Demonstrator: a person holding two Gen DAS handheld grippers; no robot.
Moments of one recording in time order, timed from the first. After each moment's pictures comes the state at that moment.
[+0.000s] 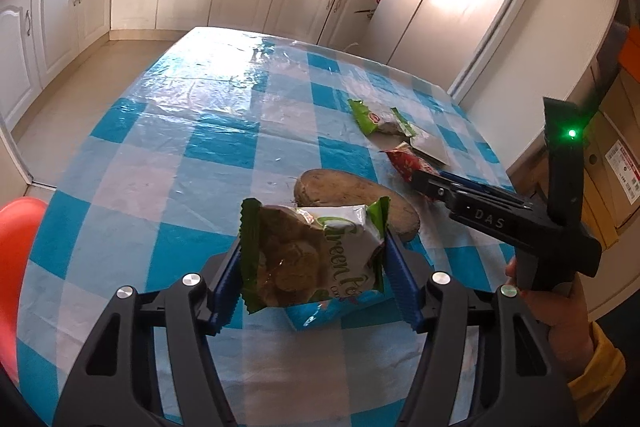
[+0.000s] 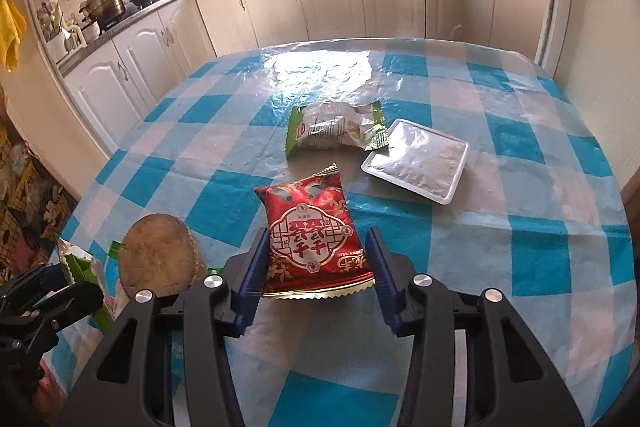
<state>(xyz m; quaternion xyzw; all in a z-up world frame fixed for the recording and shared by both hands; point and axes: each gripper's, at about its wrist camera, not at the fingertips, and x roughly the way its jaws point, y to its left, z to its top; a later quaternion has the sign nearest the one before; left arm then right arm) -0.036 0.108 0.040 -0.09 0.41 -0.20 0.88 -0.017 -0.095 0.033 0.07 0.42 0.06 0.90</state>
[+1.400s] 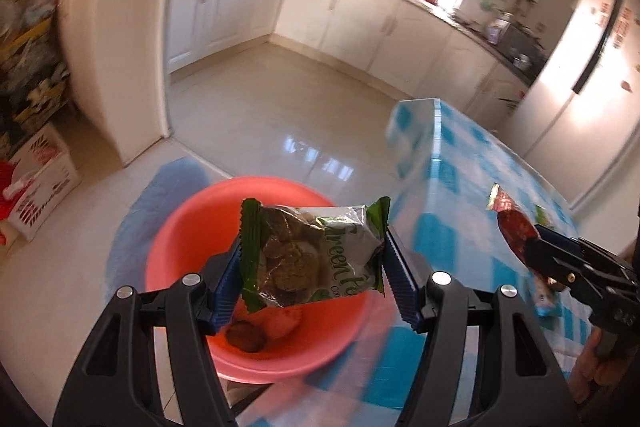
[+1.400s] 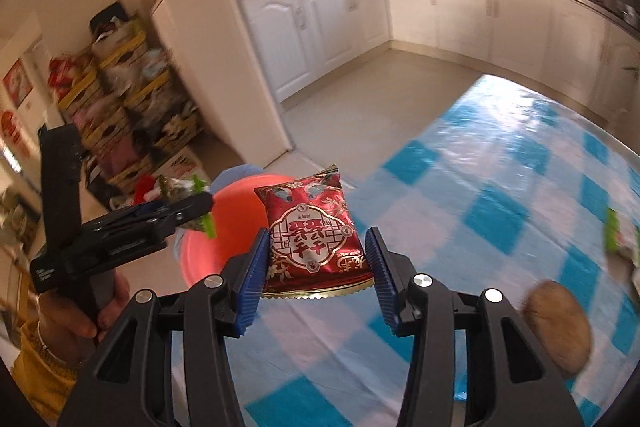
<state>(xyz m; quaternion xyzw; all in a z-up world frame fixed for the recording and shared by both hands) -0.083 0.364 0.040 -0.19 0.38 0.05 0.90 -0.044 0.169 0.084 -0.04 0.41 0.34 0.85</state>
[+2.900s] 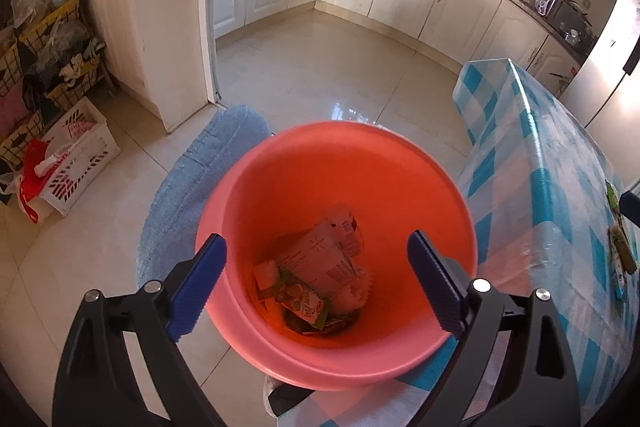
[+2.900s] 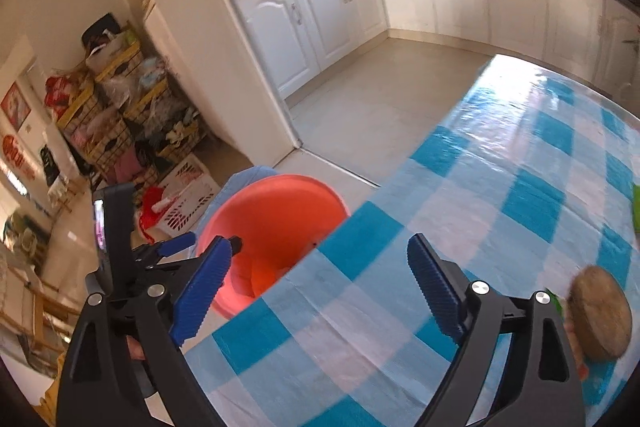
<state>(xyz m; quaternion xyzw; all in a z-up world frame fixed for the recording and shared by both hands) -0.076 0.392 -0.017 -0.15 0.44 0.12 0.88 -0.040 0.183 0.078 0.01 0.43 0.32 0.85</state>
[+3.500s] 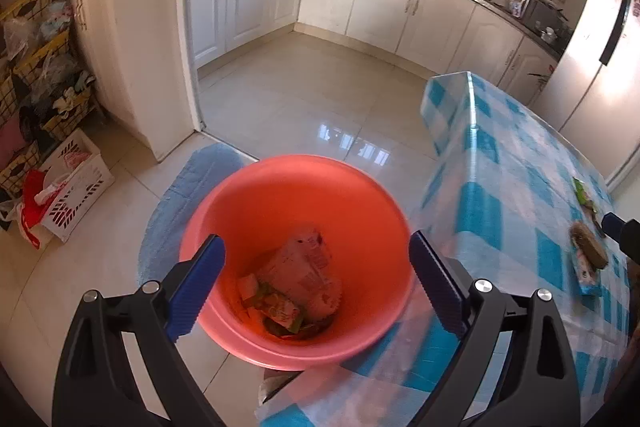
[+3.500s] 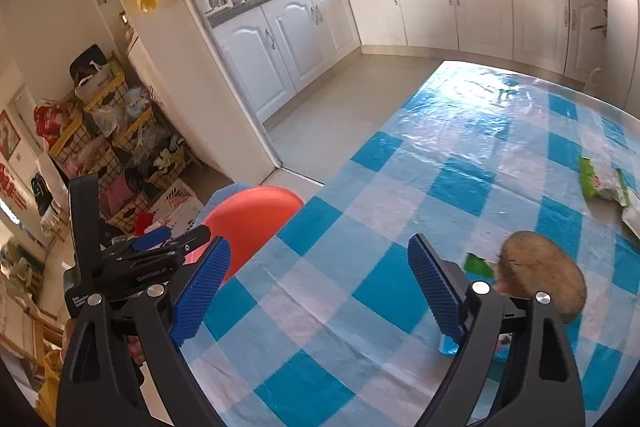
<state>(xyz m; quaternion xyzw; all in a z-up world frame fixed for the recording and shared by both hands) -0.087 0.355 0.033 -0.13 0.41 0.10 0.90 -0.061 0.114 0.097 0.04 0.40 0.28 0.87</state>
